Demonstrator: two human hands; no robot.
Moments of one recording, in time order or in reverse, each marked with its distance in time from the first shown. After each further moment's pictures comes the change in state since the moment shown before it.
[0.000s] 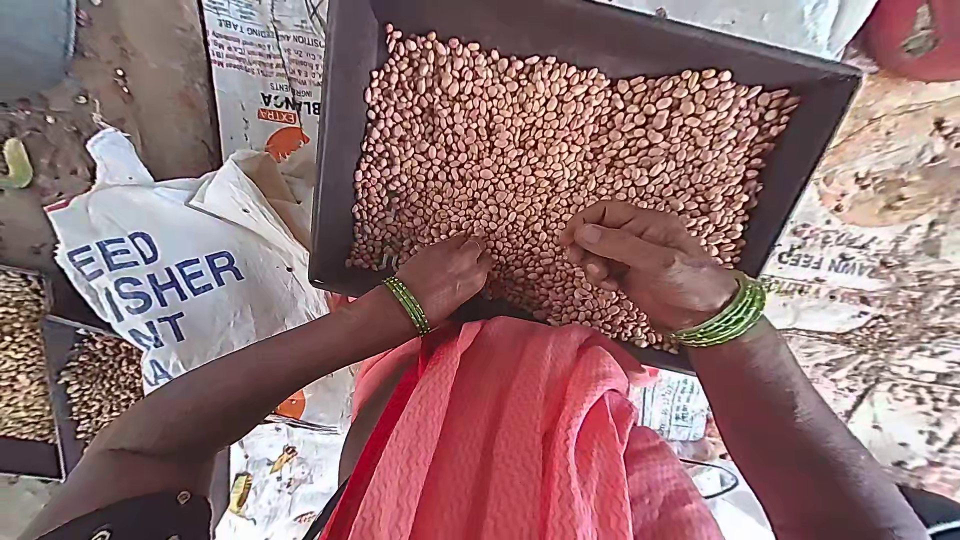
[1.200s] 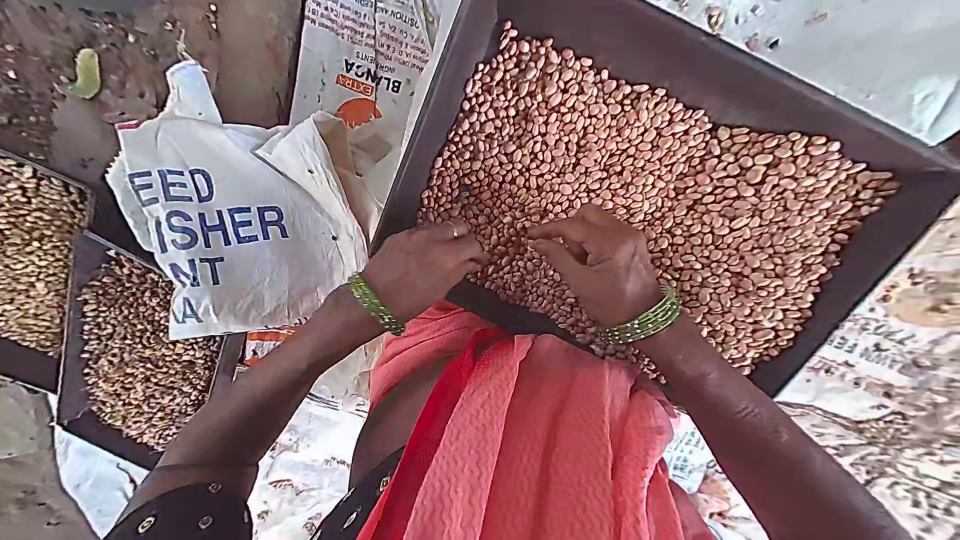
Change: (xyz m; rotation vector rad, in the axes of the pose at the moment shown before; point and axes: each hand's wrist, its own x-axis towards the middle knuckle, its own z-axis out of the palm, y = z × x) left_hand -0.074 -0.041 0.004 -0.334 0.396 -0.179; right_hand 0.059 0.015 0.066 -0.918 0.092 -0.488
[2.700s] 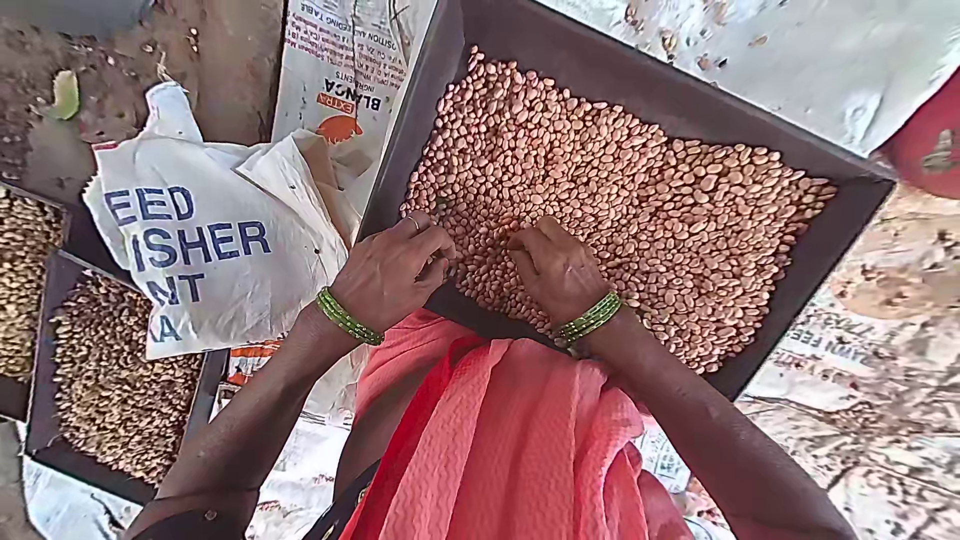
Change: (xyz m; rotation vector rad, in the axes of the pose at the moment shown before) left_hand 0.001 0.010 -0.011 0.020 0.078 -0.175; right_hand 0.001 0.013 0.020 -0.224 -0.057 0.001
